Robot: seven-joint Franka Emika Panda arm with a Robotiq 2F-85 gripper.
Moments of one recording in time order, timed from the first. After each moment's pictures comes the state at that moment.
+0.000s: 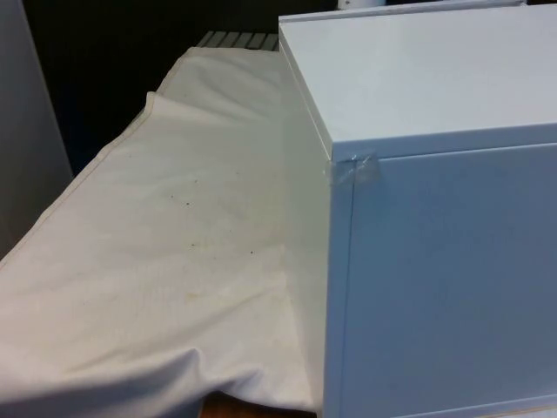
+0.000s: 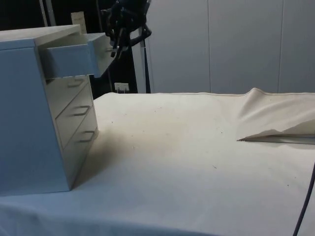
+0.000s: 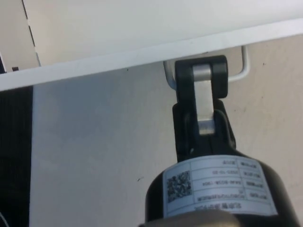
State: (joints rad) arm 0.45 -0.17 -0.34 -2.45 0.04 2.79 1.37
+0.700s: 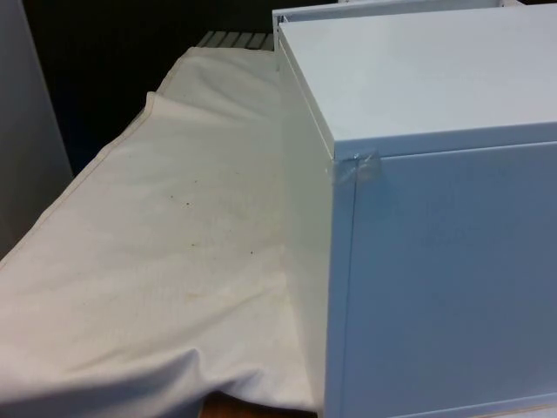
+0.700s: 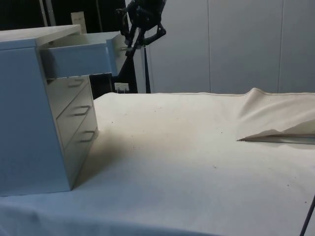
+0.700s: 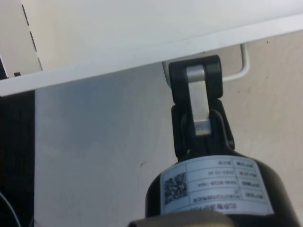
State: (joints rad) arm 0.44 -0.27 -0.36 -2.56 0.04 2.79 1.32
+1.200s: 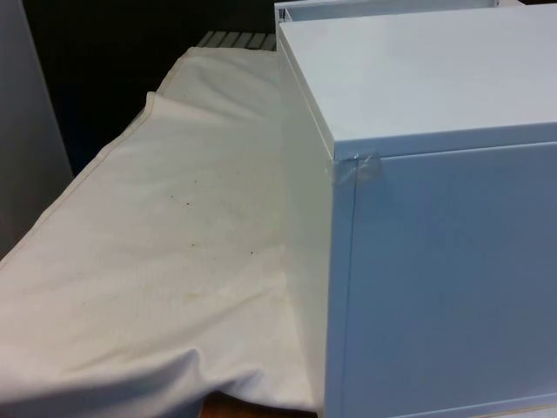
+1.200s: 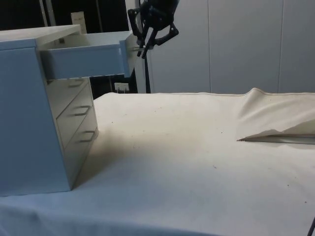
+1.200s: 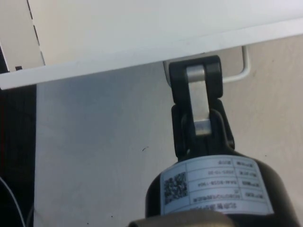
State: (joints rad) arm 0.43 -0.37 -0.36 -2.65 0.01 2.79 1.32
